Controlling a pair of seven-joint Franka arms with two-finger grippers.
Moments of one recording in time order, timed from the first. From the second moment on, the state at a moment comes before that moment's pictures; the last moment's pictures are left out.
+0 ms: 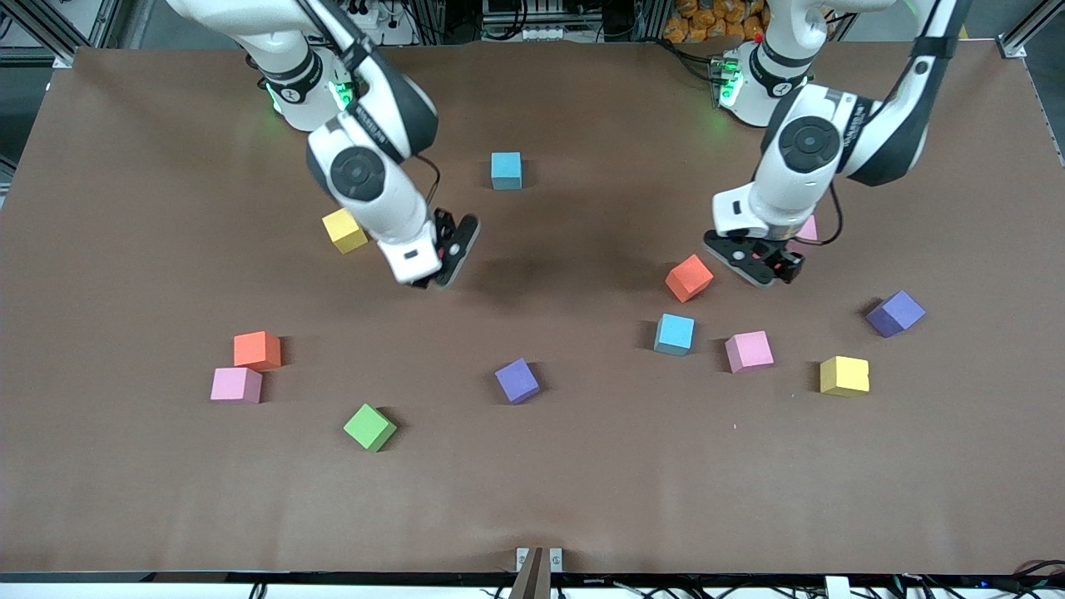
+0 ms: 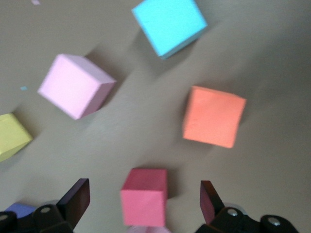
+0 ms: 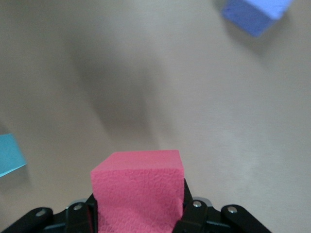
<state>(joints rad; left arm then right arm) -0.26 0.05 -0.13 -2.34 0.17 2.36 0.28 0.21 0.27 0.44 -2.05 0.01 2.27 -0.52</state>
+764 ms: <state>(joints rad) -0.32 0.19 -0.13 -2.34 0.07 2.53 0.28 0.26 0.21 0.62 -2.21 -0.09 2.28 -0.53</state>
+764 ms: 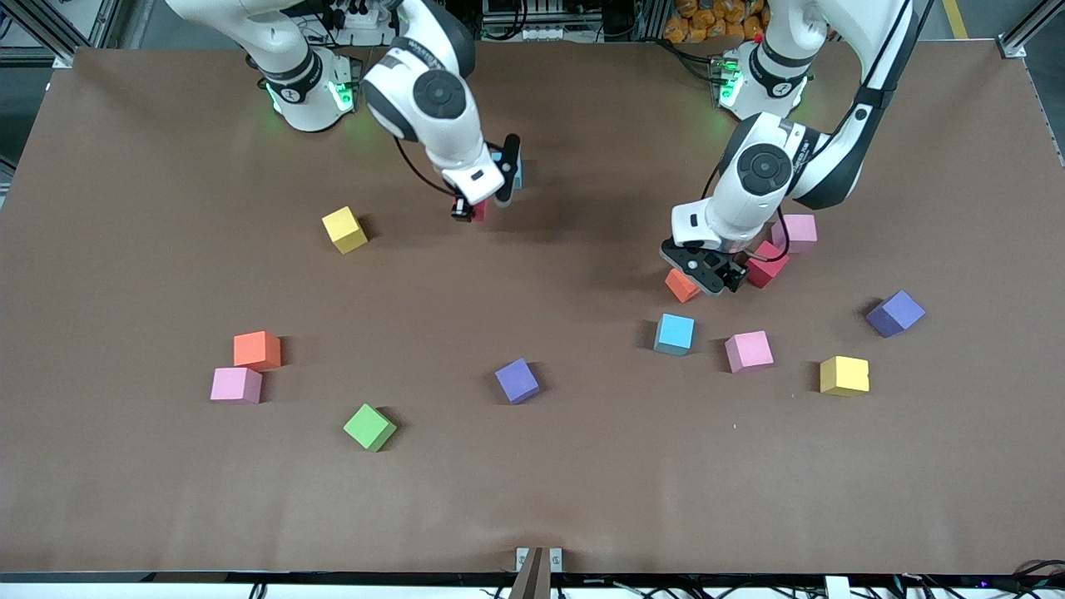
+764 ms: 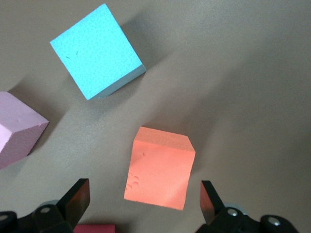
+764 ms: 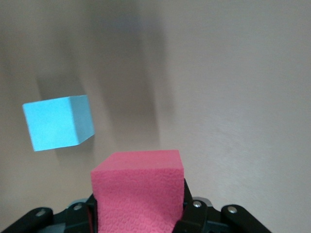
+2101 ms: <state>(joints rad) -0.32 0.26 -0.12 -2.34 0.07 2.61 0.28 0.39 0.16 0.66 -2.51 -0.14 2.56 -0.49</state>
